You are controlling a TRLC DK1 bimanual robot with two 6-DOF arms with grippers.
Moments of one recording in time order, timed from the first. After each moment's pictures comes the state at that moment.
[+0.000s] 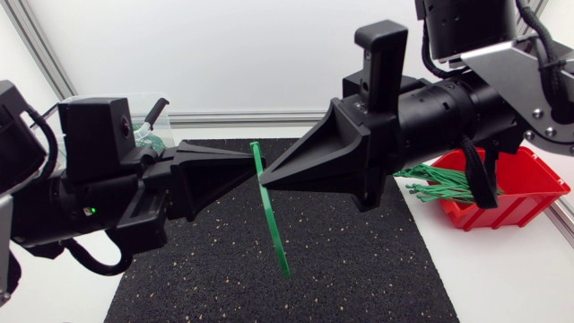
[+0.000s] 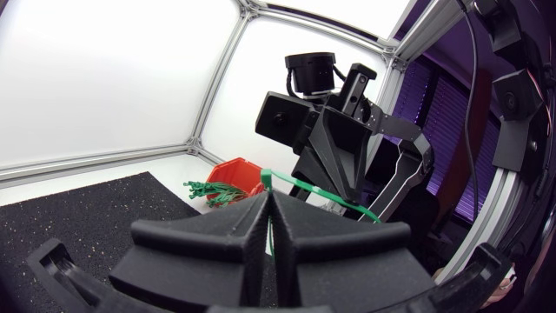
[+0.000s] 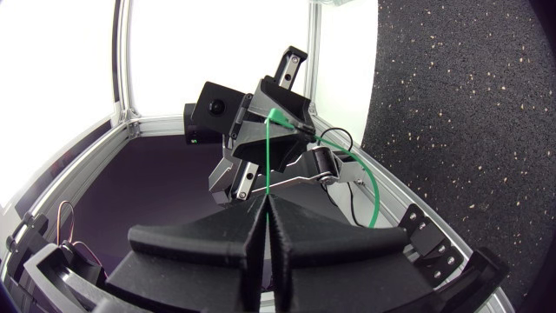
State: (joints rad) left arm -0.59 0.96 0.57 0.37 0.68 -0.38; right arm 0.58 1.27 1.06 -0.36 -1.19 1.06
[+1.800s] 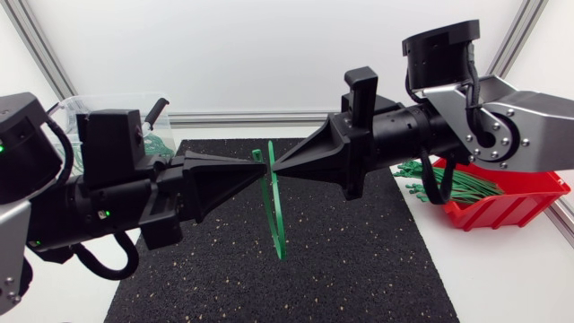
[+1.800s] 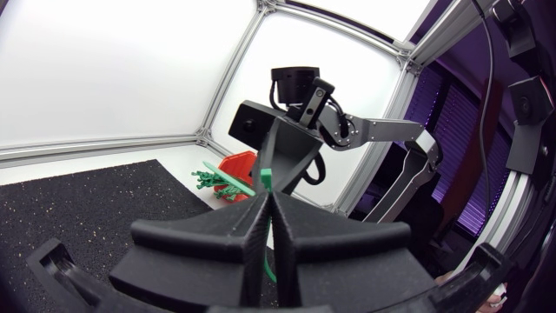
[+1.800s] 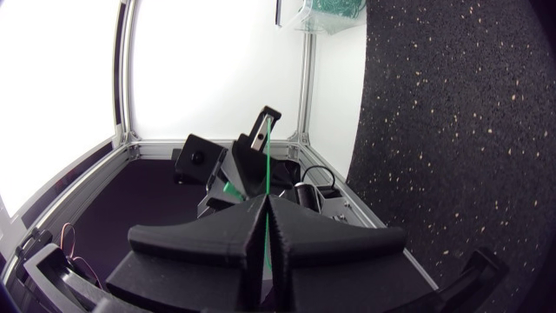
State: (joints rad) left arm -0.59 0.99 0.55 0.38 0.64 -0.41; right arm 0.46 1.39 0.96 -0.09 -1.23 1.06
